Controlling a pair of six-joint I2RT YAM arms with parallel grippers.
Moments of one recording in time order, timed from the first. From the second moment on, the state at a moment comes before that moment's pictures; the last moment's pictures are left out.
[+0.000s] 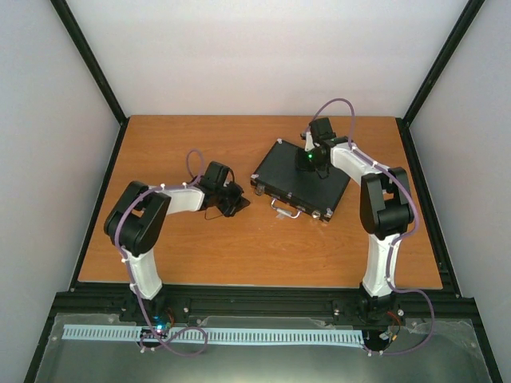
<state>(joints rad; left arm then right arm) -0.46 1.82 0.94 -0.04 0.44 -1.37 0.29 2.03 1.54 -0.56 -0.27 0.25</state>
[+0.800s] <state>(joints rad) -0.46 1.99 0.91 0.38 0.50 -1.59 0.28 2.05 1.56 -0.55 -0.27 0.25</state>
